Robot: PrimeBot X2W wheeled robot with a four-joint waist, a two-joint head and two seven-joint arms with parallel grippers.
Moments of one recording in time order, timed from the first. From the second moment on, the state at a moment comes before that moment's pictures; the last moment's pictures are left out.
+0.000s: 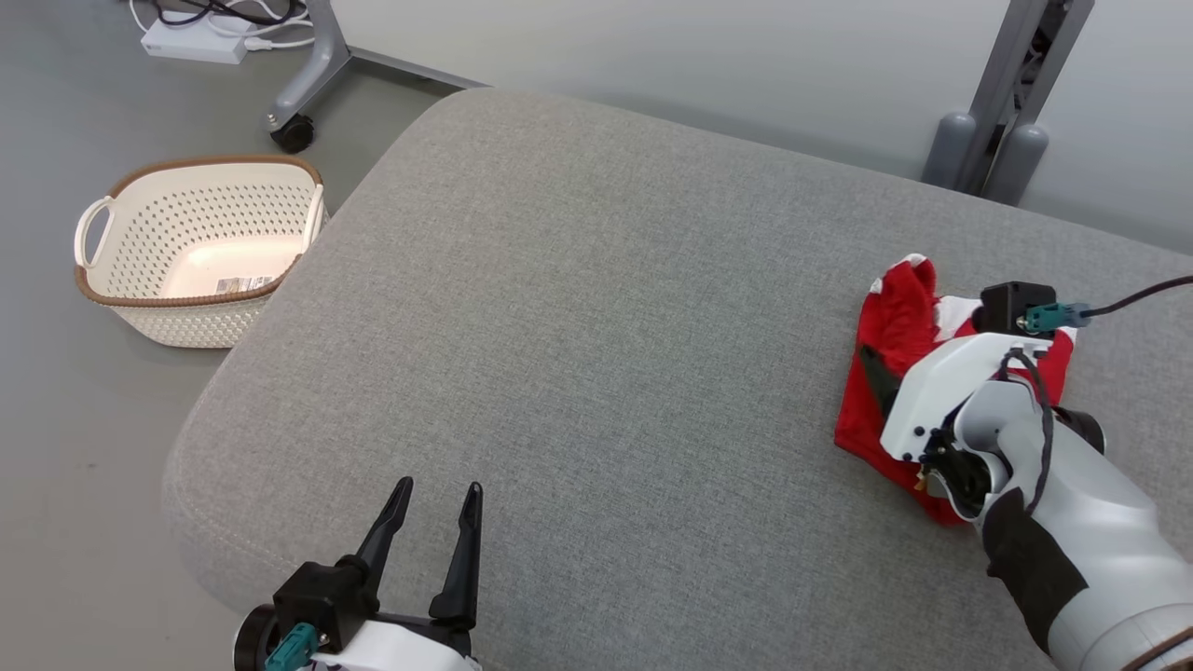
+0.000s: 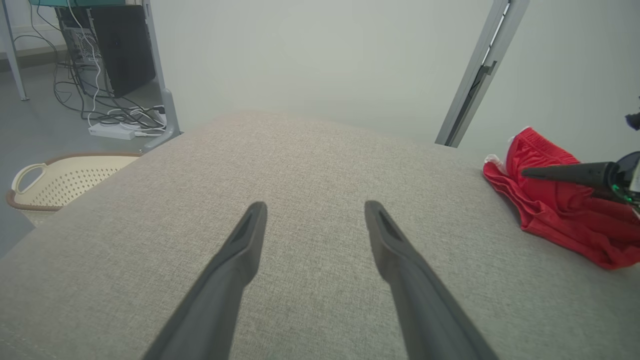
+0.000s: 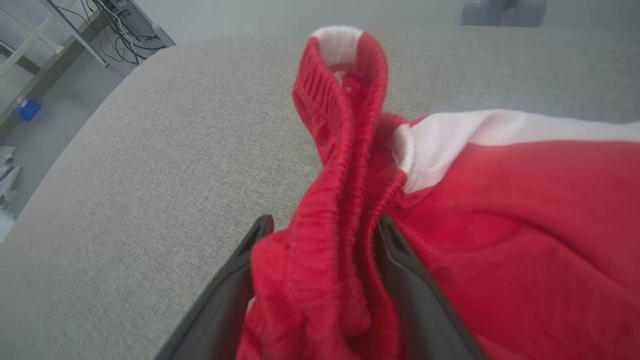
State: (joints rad) left arm -0.01 0.05 -0.26 0.24 -0.31 -0.02 -0.26; right arm -0.86 -0.11 0.52 1.28 0.78 0.13 0.01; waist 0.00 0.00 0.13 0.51
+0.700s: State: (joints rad) left arm 0.02 0.05 -0.21 0.25 -0.27 -0.03 -0.26; right arm -0.85 -0.05 0.62 1.14 0.78 0.13 -0.03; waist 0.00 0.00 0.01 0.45
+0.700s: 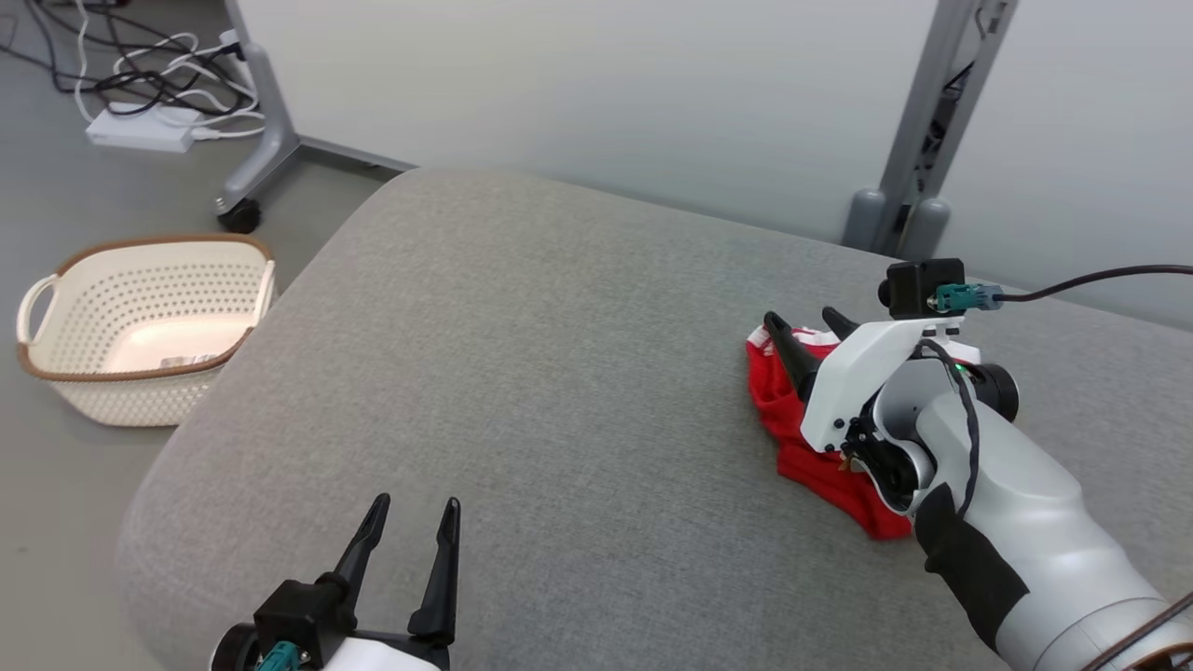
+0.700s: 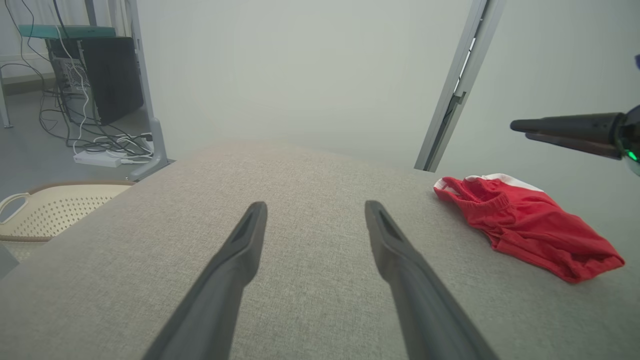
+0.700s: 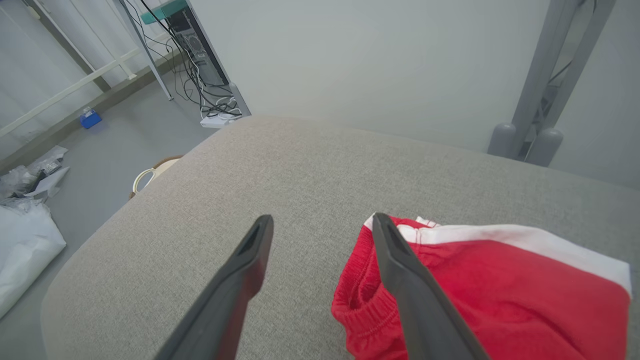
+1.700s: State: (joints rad) left arm 0.03 0.05 -0.11 0.11 -0.30 -0.01 -0.26; right arm -0.22 -0.08 0.06 0.42 0.15 0.13 -0.26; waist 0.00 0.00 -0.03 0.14
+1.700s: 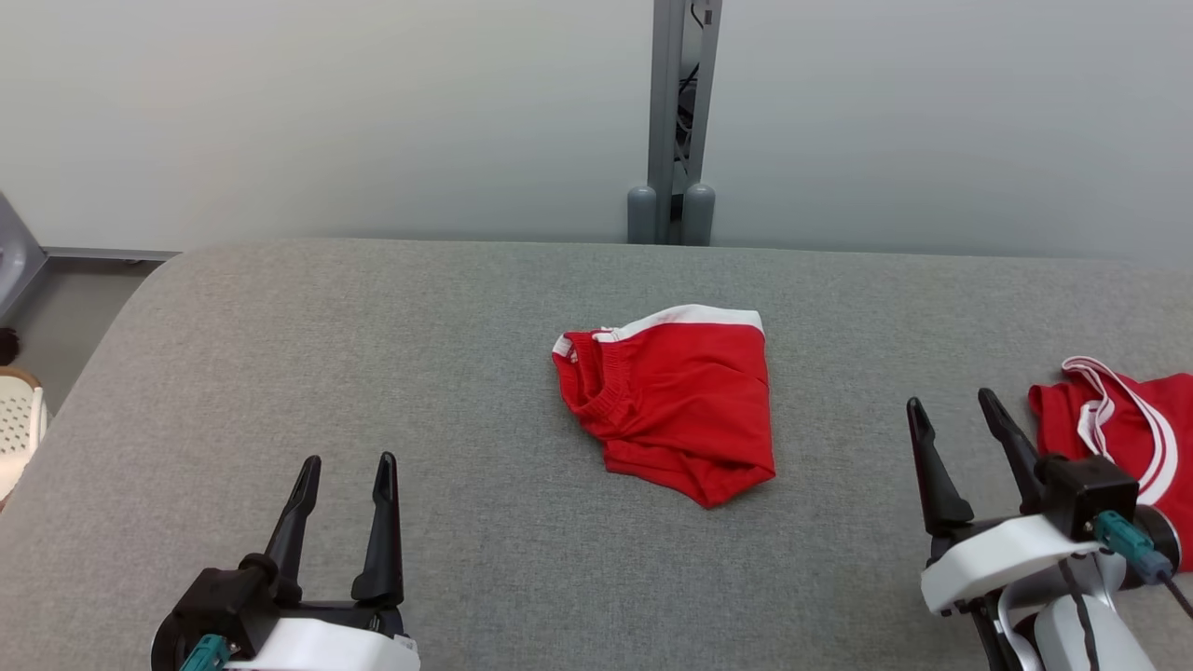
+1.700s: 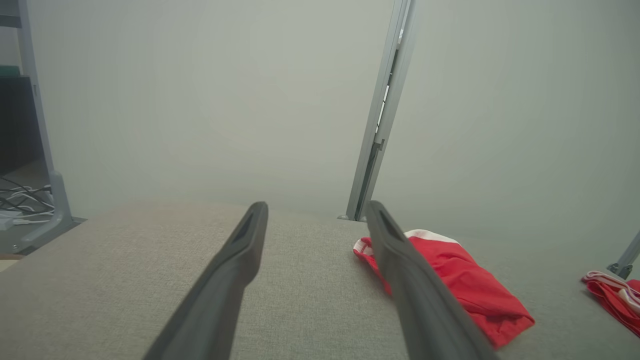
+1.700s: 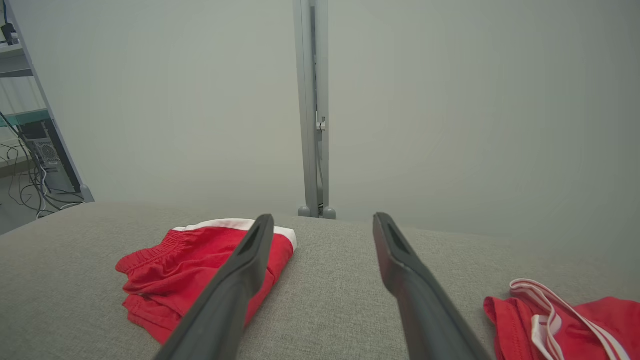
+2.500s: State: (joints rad) left arm -0.01 0.05 -0.17 0.13 -0.30 -0.02 -0.26; right arm -0.32 -0.07 0.05 0.44 0.61 0.13 0.15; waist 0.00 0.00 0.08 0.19
